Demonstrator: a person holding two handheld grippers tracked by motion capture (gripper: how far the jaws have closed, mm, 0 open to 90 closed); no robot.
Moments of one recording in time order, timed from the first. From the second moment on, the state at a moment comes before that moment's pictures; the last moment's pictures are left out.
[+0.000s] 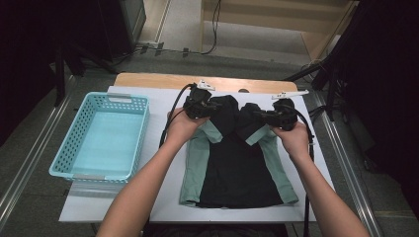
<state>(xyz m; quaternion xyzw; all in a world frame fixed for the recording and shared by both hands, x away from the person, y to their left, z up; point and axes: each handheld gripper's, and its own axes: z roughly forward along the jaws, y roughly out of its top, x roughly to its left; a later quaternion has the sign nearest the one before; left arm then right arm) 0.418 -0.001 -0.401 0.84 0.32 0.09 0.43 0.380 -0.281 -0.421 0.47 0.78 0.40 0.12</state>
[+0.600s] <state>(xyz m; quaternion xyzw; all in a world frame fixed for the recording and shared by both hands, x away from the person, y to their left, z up) 0.400 -0.007 -0.416 0.85 0.30 0.07 0.44 0.368 -0.273 -0.432 0.47 0.78 0.40 0.11</state>
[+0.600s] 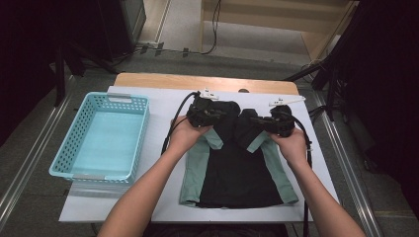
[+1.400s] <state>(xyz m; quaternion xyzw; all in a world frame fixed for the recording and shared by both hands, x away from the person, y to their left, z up) 0.373 -0.005 -0.440 0.86 0.27 0.04 0.44 0.348 -0.267 -0.444 0.45 0.80 0.39 0.10</state>
